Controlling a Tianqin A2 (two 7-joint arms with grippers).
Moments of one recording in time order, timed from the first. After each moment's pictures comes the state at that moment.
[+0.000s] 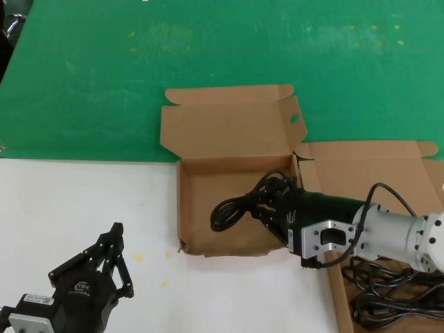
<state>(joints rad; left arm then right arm) -0.02 -0.30 1.61 -1.59 -1.78 0.02 -0.01 0.98 0.29 -2.12 0.98 1.36 -0.66 -0.60</state>
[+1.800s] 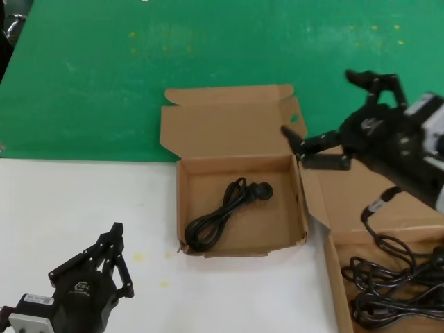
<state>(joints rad) -0.02 -0.30 1.61 -1.59 -1.78 0.02 -0.01 0.78 0.39 -1.78 1.50 1.30 -0.61 0.38</state>
